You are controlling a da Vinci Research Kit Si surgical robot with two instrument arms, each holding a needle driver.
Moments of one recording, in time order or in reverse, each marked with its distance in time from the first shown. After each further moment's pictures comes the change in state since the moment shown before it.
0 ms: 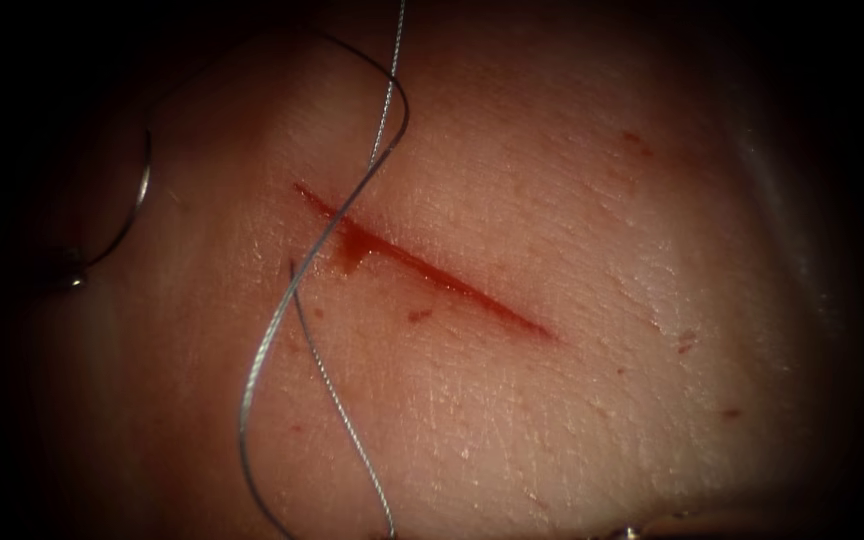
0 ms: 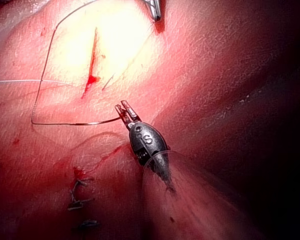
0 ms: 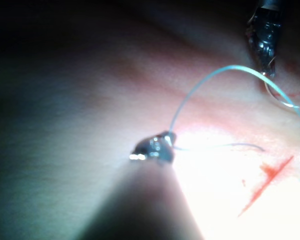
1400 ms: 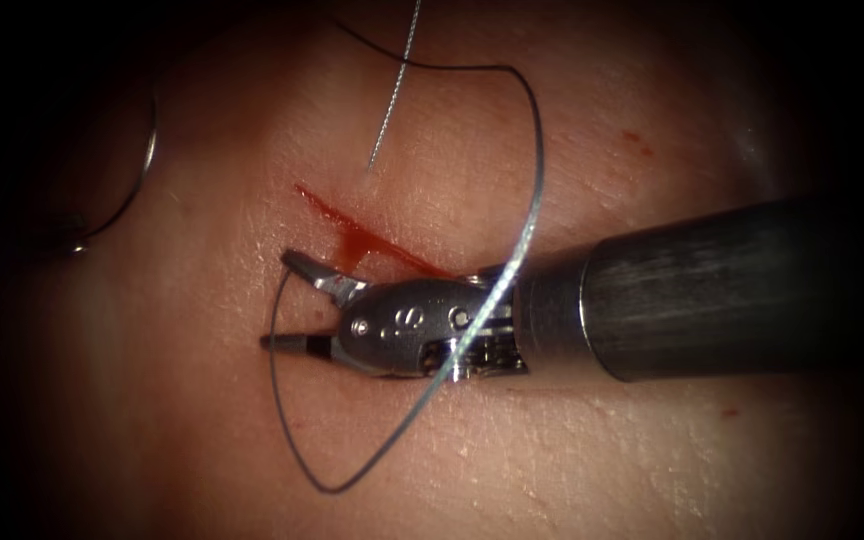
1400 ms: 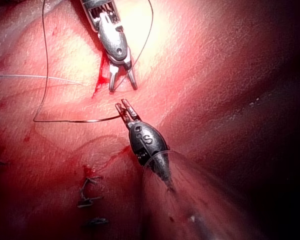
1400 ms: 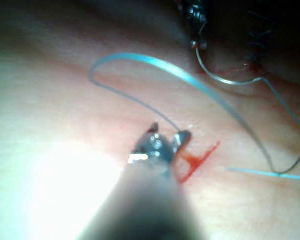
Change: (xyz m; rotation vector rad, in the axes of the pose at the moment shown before) right arm -0.004 0.014 0.016 -0.191 0.076 0.029; left arm 0.001 -0.002 0.001 0.014 0.032 -0.016
